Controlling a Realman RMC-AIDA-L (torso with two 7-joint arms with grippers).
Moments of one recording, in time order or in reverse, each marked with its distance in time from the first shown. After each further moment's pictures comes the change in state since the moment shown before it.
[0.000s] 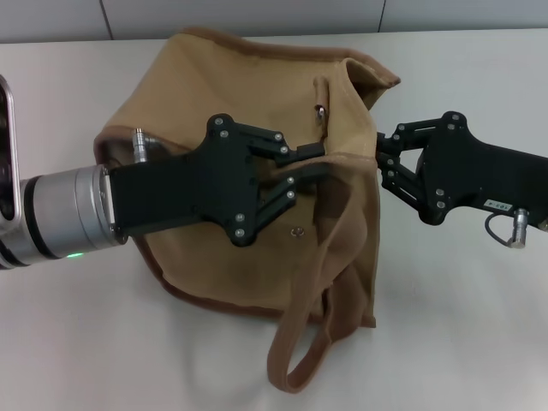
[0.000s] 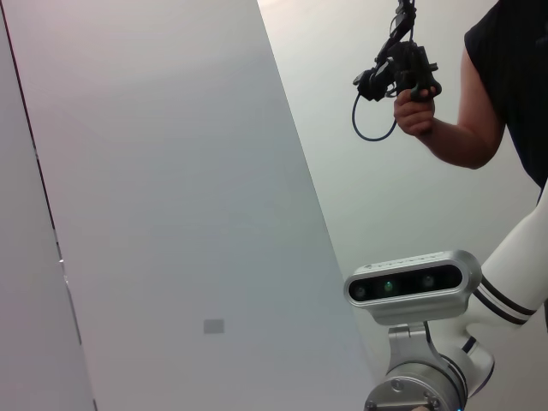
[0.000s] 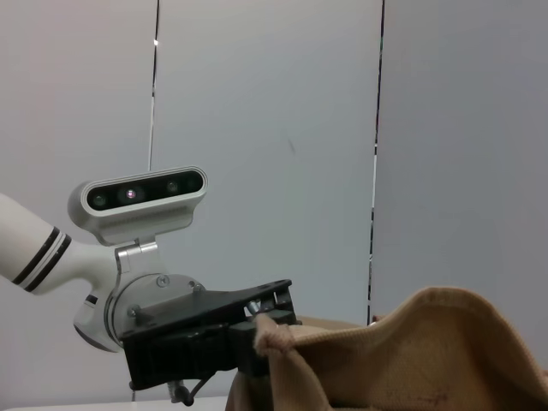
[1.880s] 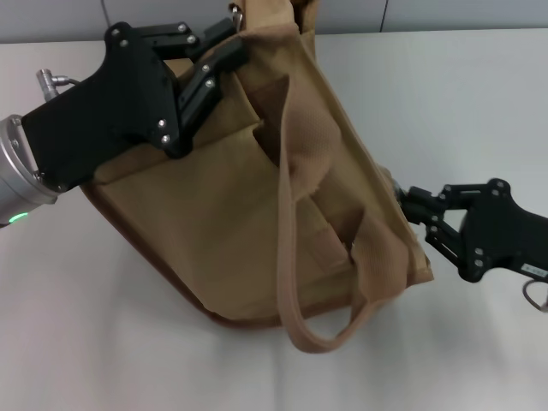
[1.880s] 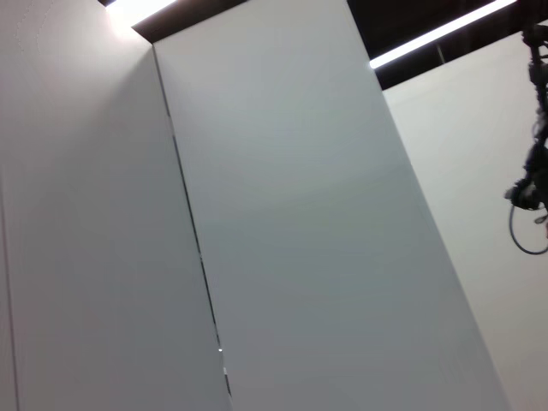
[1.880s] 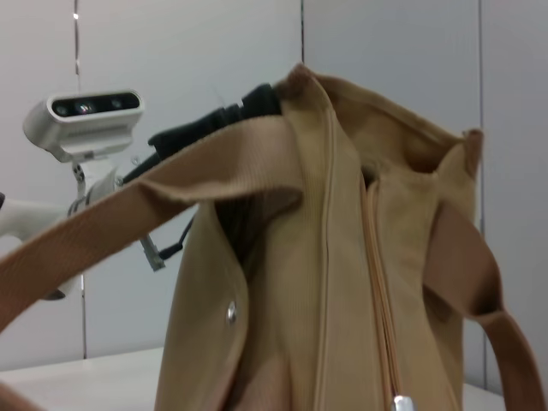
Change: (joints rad) left arm 0.052 0.005 -0.095 -0.001 -0.219 0.055 -0.010; right arm -0.159 -0.014 0.011 0.064 -0.003 0.033 -0.074
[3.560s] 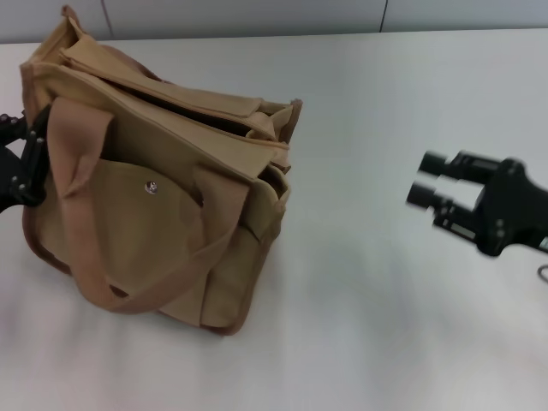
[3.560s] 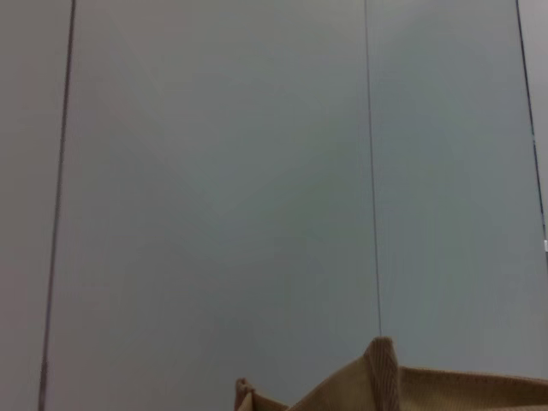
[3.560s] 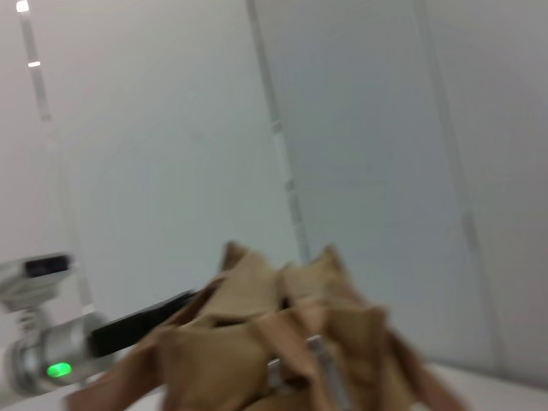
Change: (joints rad) left arm 0.231 0.023 -0.202 -0.193 -0.048 -0.149 0.069; right arm 0.048 -0.017 0.126 -0.003 -0.091 -0.063 0.198
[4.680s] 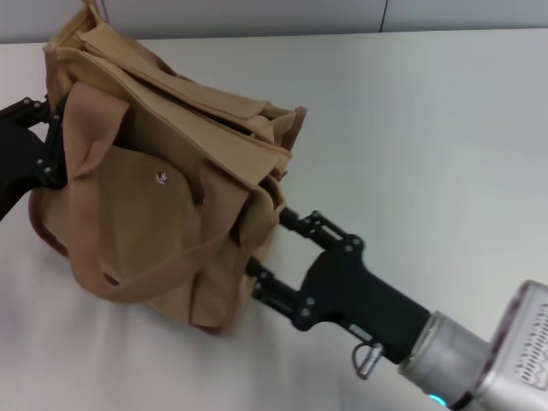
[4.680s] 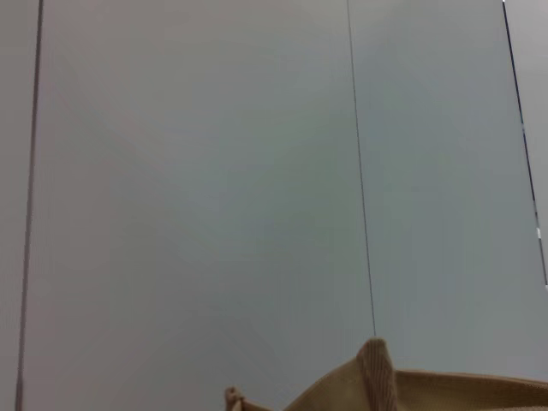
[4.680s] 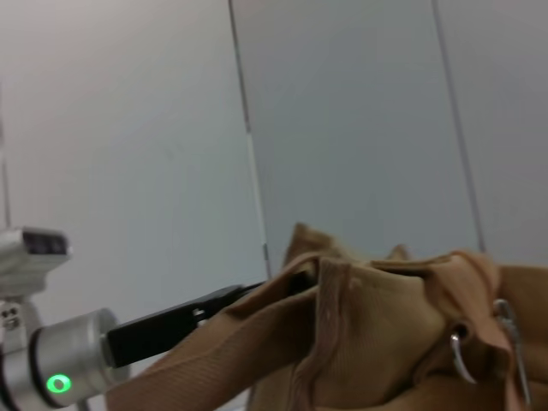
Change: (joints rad) left arm -0.052 -0.015 0.007 -0.001 0.003 -0.041 0.048; right arm 0.071 0.038 0.323 0.939 -0.100 0.337 -0.935
